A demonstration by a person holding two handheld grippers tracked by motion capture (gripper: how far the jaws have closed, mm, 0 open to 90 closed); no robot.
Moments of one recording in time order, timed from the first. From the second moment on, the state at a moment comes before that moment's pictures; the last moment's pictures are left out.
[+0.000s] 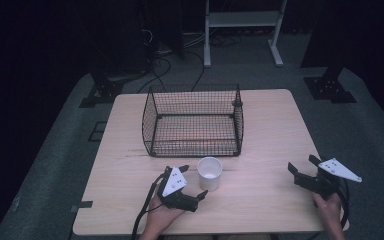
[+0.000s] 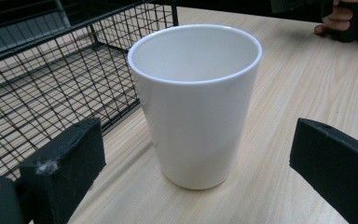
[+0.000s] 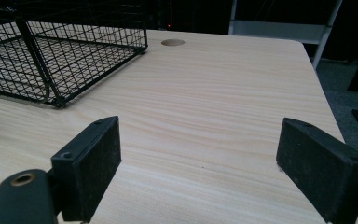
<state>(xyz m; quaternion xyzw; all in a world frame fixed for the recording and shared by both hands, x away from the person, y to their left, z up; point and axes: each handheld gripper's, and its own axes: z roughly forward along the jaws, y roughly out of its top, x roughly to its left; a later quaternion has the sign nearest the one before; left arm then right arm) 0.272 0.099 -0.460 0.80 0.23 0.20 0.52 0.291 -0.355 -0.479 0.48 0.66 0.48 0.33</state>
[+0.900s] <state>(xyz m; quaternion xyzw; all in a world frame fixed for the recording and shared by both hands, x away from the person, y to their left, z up) 0.296 0.071 -0.463 0.82 0.24 0.18 0.49 0.291 -0.355 -0.479 0.48 0.66 0.48 0.33</state>
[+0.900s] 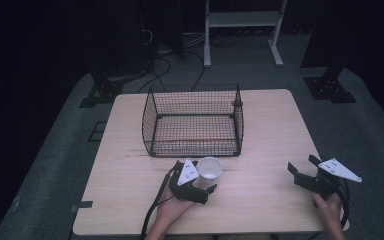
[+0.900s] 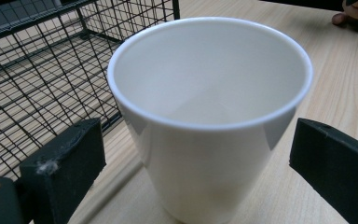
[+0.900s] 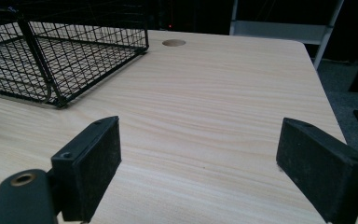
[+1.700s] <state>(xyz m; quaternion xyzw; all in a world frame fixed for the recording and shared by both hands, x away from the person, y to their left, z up) 0.307 0.065 -0.463 0.83 0.24 0.17 0.48 0.291 -0.355 -0.479 0.48 0.66 0.48 0.33</state>
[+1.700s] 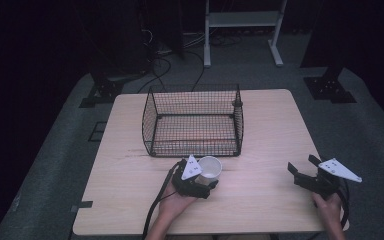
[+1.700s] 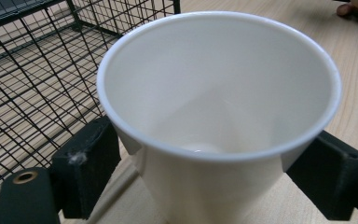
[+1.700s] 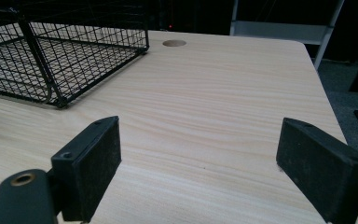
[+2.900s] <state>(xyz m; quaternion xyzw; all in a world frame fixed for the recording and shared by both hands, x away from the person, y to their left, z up) 0.313 0.078 -0.420 0.82 0.20 0.16 0.51 0.291 -0.355 -0.479 0.48 0.65 0.48 0.32</state>
